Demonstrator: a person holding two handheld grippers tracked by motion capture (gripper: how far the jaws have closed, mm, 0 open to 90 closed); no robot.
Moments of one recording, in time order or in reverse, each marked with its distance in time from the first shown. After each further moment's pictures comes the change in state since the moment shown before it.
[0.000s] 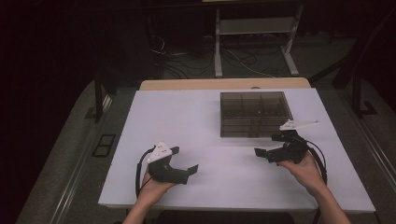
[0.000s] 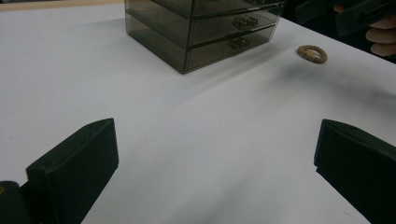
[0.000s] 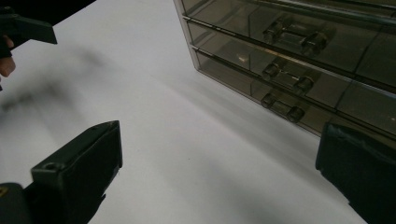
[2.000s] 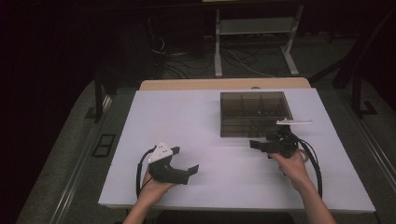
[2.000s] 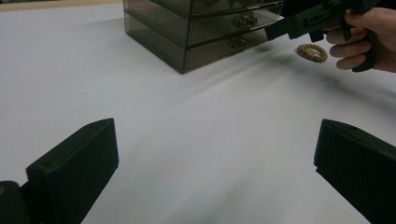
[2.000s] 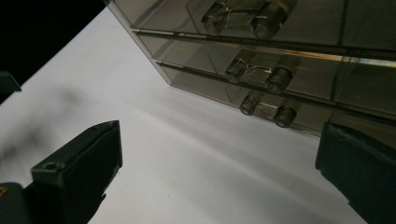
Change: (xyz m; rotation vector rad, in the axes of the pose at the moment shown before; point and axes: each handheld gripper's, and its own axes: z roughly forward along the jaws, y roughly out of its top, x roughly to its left) left arm -0.001 0.000 0.001 0.000 0.001 0.003; right arm -0.028 -0.009 0.039 -0.053 0.011 0.223
